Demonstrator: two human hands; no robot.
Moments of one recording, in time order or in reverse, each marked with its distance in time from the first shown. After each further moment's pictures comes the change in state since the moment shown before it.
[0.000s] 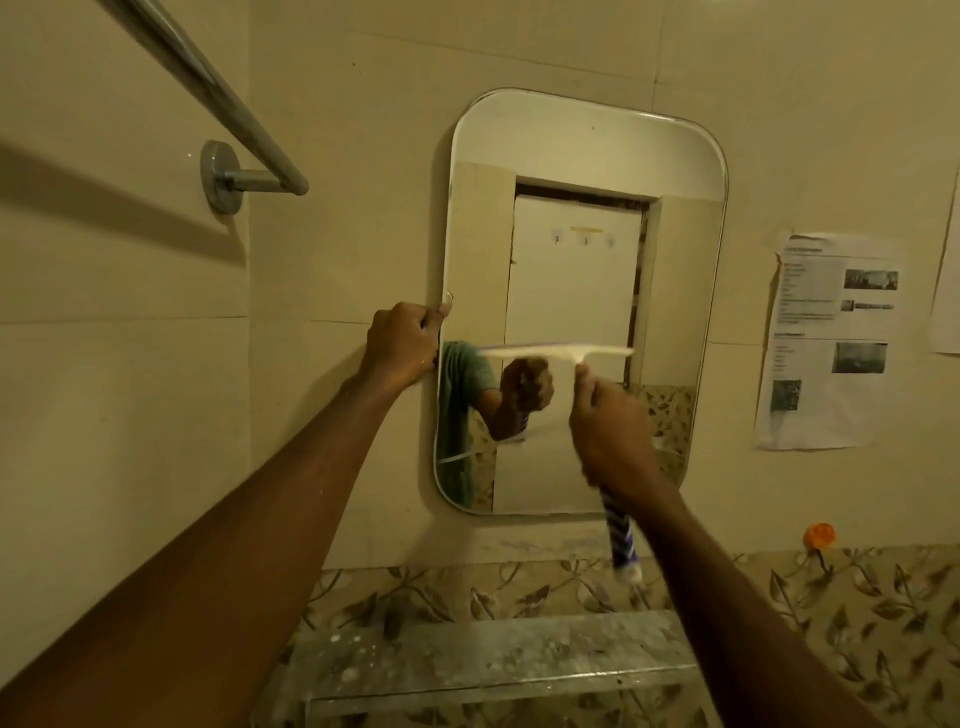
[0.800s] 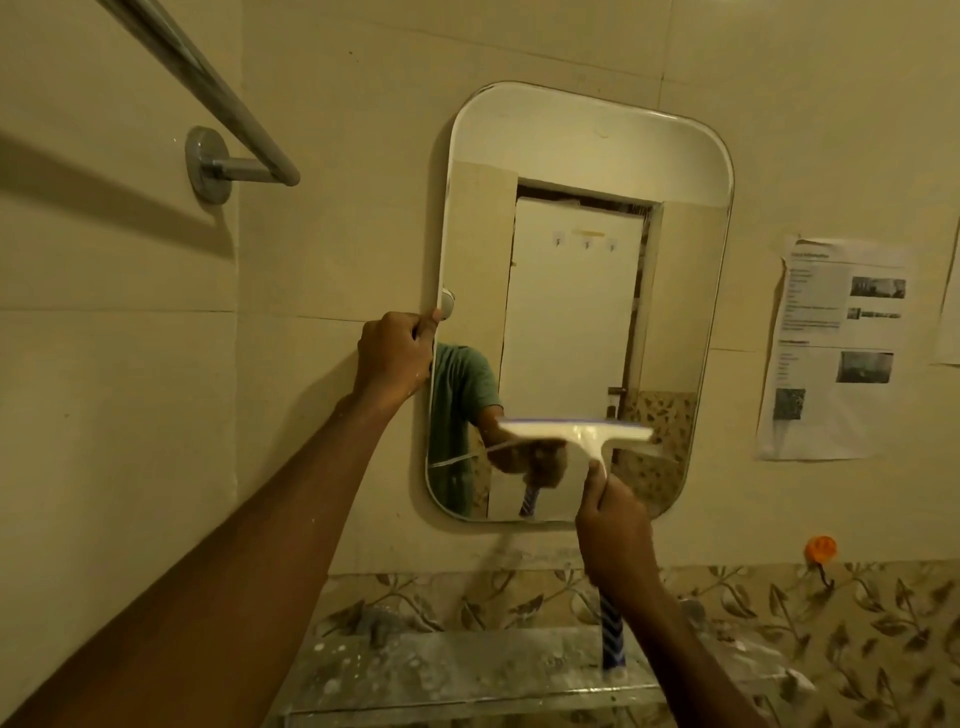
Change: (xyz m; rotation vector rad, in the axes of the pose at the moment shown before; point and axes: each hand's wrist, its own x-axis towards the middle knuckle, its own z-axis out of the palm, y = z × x) left_hand -0.011 -0.007 0.012 -0.002 0.130 0.035; right_hand -0.052 0.070 0.028 -0.022 0.042 0.107
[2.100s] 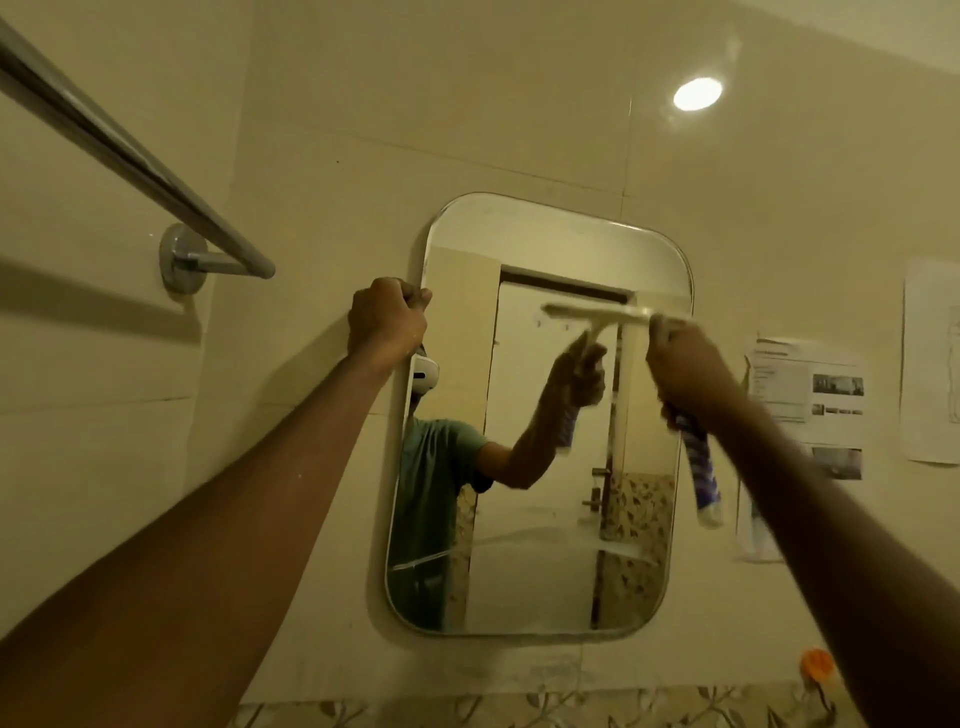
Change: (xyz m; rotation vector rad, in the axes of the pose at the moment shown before) left_hand 0.091 0.079 -0.018 -0.067 0.122 -0.060; right_hand 0.191 -0.103 -0.136 -0.075 0.026 -0.120
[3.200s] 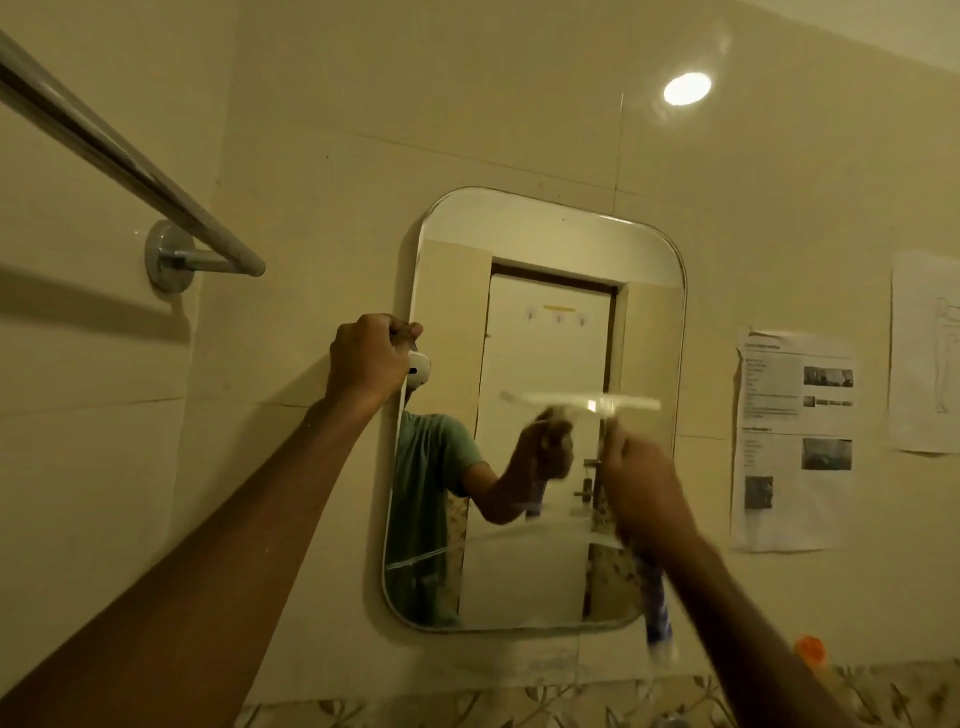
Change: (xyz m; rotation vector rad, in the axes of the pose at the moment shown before) left_hand -0.028 -0.029 0.000 0.104 -0.003 0.129; right_hand -0.090 0.039 0.065 0.048 0.001 0.033
